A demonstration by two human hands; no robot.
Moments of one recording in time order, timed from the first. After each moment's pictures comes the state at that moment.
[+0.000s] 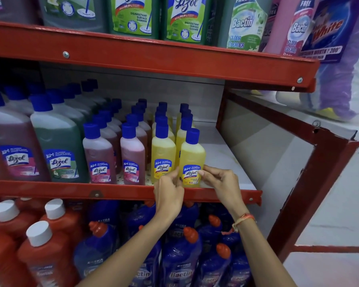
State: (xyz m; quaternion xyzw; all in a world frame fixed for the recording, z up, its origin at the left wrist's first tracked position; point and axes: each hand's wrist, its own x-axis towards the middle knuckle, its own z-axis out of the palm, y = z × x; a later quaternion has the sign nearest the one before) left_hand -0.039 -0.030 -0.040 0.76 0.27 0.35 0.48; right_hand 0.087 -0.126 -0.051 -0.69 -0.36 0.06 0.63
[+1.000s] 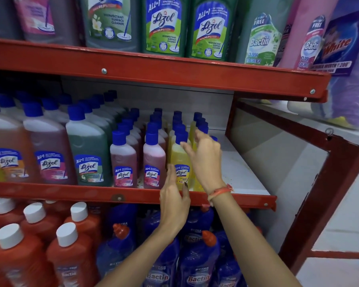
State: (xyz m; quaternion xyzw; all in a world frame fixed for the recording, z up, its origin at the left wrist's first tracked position) left_hand -0.082 -0.015 -0.038 0.78 0.22 0.41 0.42; right_hand -0.010 -0.048 0.051 -0.81 -0.35 -0.21 0.41
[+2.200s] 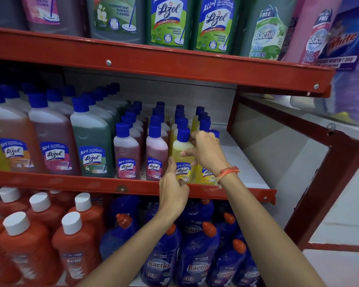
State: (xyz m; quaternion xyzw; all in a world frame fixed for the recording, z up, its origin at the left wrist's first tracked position) left_hand -0.091 -0.011 -0.021 0.77 0.26 0.34 0.47; right_hand 0.004 -0.051 0.059 -0.85 -0.43 -0.08 0.31
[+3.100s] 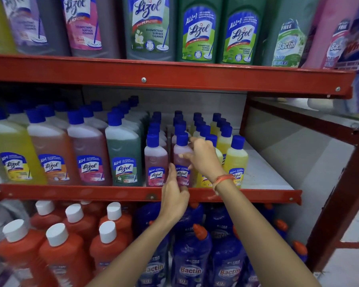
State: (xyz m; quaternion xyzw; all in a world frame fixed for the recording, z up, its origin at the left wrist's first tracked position) left_hand -0.143 0.044 -0.022 0.79 0.26 0.30 0.47; right_hand -0.043 0.010 0.050 -0.83 -0.41 -0.08 0.37
